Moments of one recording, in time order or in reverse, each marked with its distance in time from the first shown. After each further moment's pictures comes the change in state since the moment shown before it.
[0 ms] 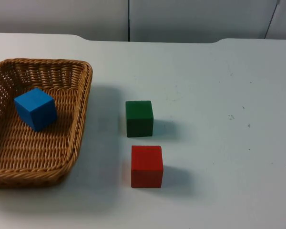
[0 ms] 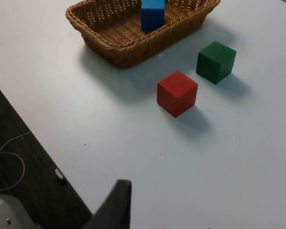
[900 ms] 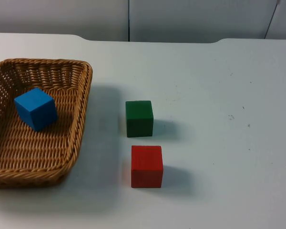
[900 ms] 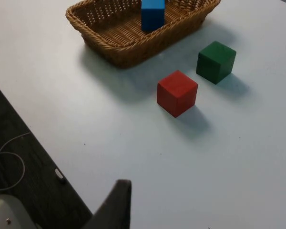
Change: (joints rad) right arm 0.000 0.000 0.000 0.000 0.000 0.000; left arm 0.000 0.000 0.000 0.060 -0.002 -0.105
